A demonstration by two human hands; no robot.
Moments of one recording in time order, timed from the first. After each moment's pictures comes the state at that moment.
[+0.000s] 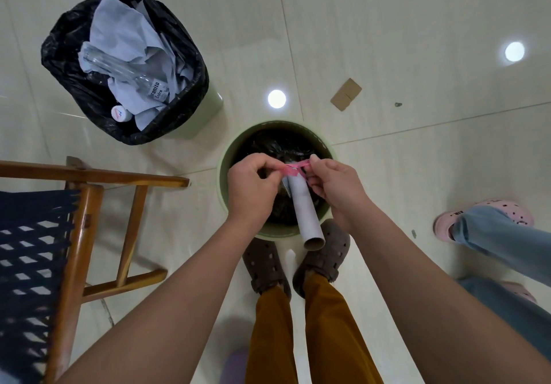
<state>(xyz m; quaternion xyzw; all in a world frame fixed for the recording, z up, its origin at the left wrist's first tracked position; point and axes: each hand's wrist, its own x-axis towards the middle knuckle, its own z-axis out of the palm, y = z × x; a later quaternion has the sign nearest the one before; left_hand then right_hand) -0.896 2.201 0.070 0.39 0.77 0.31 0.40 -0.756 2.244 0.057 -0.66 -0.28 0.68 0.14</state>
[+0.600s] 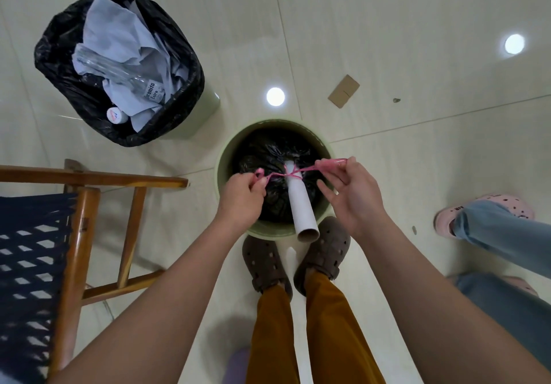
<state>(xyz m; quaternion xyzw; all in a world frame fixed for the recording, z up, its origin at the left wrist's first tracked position) -0.912 2.187 0.050 0.34 0.81 0.10 0.47 -0.733 2.235 0.052 -0.63 -0.05 0.71 0.32</state>
